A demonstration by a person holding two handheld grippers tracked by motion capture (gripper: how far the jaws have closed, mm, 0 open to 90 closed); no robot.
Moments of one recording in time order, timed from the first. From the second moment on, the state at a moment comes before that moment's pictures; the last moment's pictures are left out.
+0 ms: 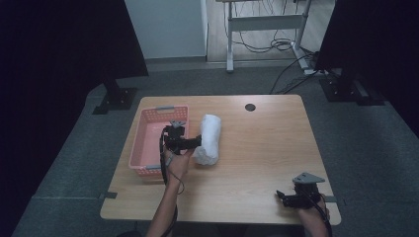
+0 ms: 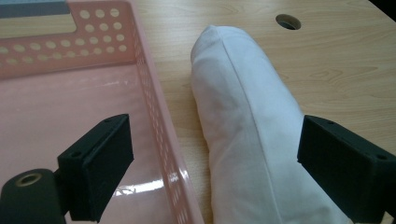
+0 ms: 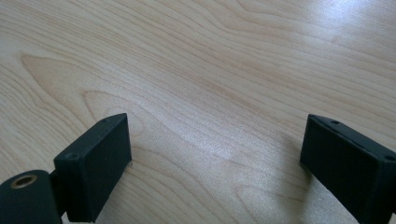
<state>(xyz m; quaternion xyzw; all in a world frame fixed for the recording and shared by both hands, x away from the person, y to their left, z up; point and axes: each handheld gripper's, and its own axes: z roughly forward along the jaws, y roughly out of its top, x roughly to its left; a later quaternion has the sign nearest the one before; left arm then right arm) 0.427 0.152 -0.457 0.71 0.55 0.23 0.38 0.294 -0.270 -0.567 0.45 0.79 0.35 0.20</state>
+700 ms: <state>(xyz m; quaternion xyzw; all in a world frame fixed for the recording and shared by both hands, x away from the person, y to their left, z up) 0.411 0.167 -0.457 0.71 0.54 0.23 0.38 0.294 -0.270 -0.567 0.45 0.79 0.35 0.20</state>
